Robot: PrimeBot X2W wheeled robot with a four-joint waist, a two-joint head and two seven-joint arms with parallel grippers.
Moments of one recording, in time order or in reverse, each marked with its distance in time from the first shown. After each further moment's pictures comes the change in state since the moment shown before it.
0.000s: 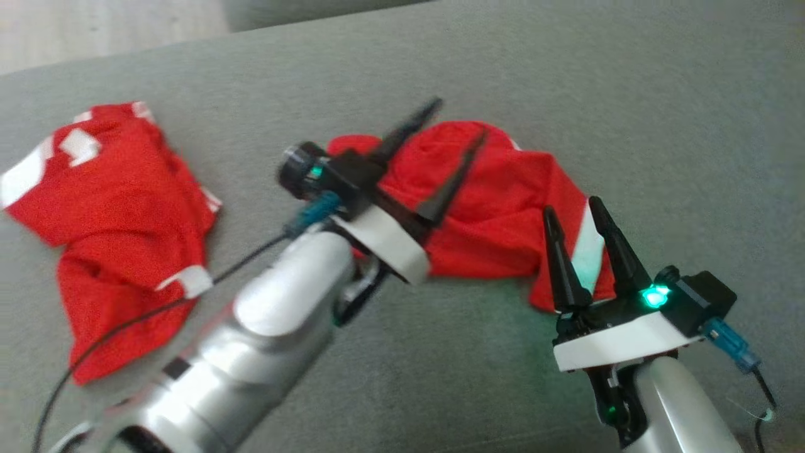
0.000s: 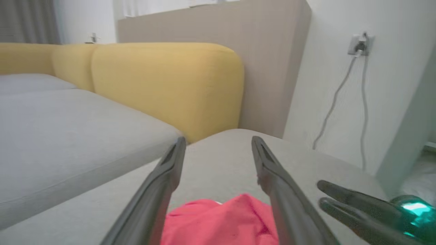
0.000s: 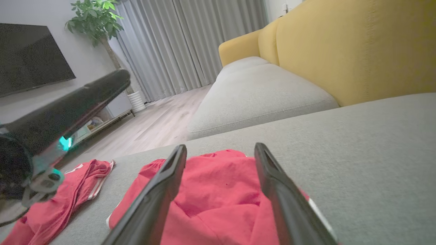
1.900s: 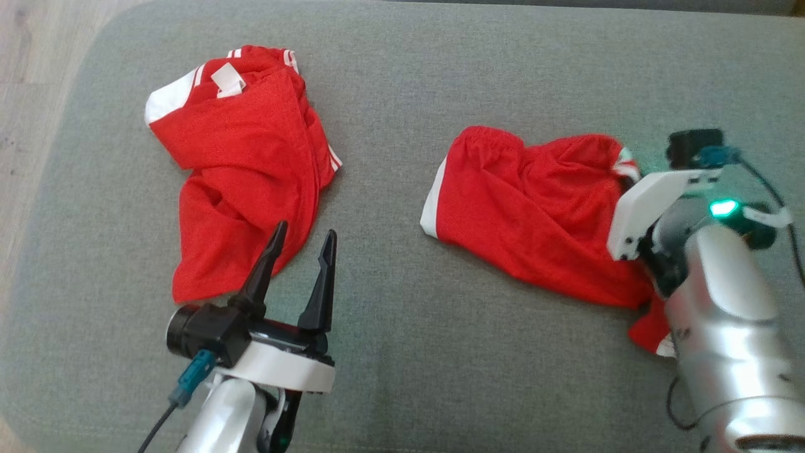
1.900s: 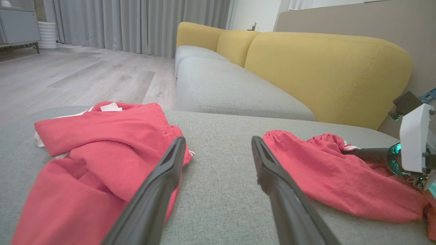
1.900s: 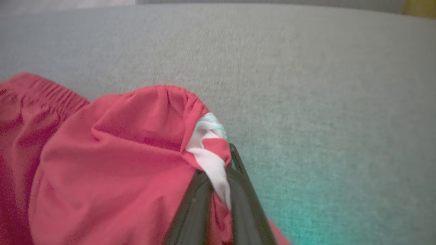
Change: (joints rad) left arm 0.621 0.006 0.597 -0.293 0.316 -0.019 -0.015; right arm -0.519 -0.009 -0.349 0.672 -0.365 0.000 0.538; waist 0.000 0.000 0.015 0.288
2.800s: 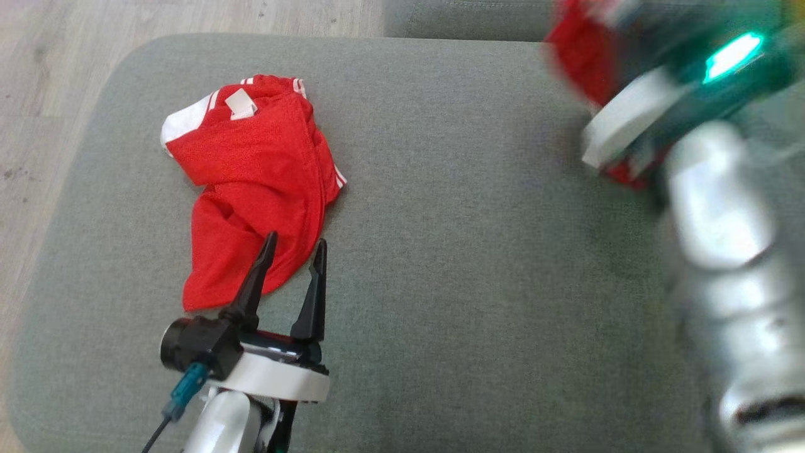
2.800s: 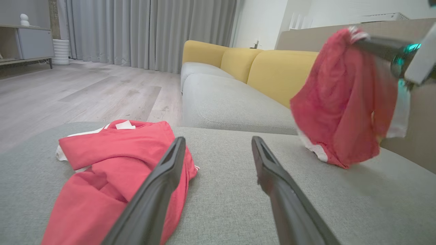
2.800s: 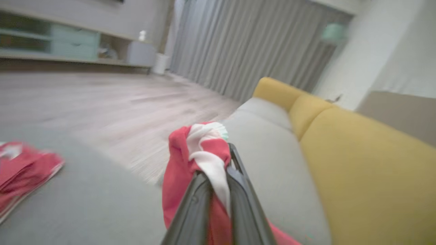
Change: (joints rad) left arm 0.042 -0.029 0.068 -0.013 0.035 -0.025 0.000; right arm -0.180 -0.072 0.232 -0.227 -0.160 0.000 -0.350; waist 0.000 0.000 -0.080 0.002
